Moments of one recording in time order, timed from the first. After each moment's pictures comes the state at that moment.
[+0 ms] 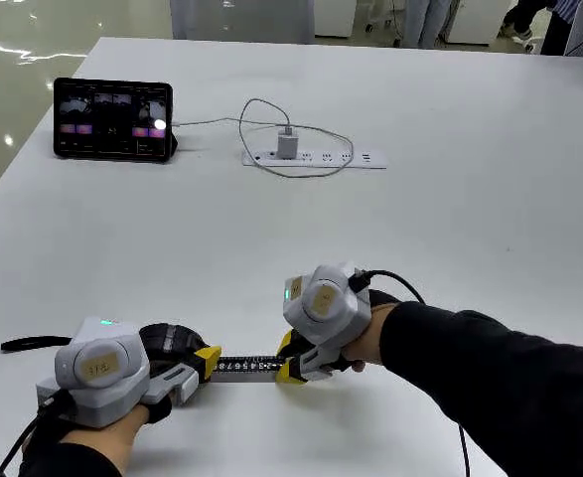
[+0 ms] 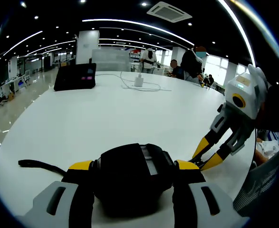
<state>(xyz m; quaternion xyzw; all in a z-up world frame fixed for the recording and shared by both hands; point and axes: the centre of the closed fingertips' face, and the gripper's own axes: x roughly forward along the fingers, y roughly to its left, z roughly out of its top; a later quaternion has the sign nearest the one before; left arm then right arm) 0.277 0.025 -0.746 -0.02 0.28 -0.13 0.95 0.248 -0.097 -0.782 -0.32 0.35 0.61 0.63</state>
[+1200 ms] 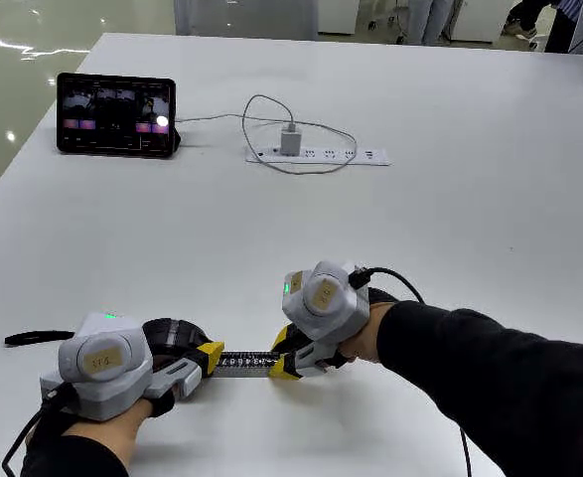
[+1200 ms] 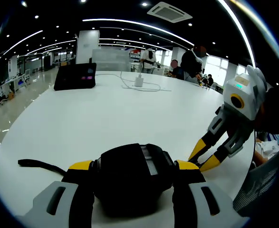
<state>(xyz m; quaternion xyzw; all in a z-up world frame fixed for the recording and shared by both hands) 0.276 0.025 -0.746 -0.03 0.28 -0.13 0.95 0.246 -0.086 -0.780 -0.30 0.35 0.62 0.64</state>
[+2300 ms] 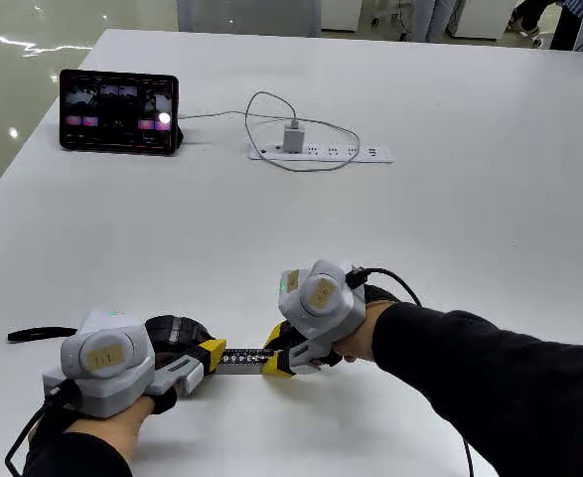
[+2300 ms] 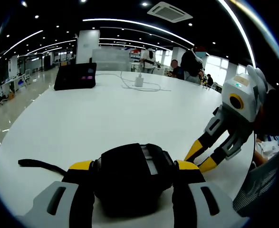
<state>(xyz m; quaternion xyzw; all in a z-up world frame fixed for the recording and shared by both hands) 0.276 0.025 -0.746 -0.03 0.28 -0.13 0.95 0.247 -0.072 -0.781 -0.30 0.33 0.63 0.64</state>
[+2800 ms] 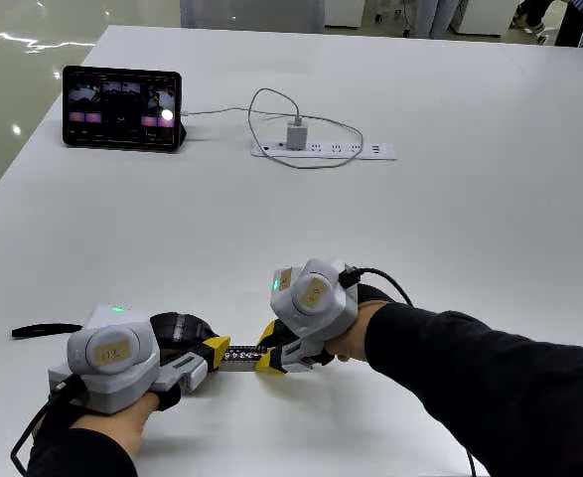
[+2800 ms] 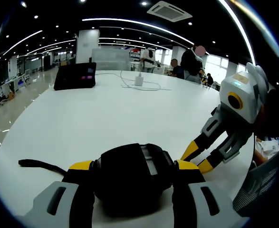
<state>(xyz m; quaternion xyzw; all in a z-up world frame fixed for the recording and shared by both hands) 0.277 0.025 -0.746 -0.03 0.28 -0.13 0.95 0.247 -0.059 -0.780 -0.29 0.33 0.63 0.65</state>
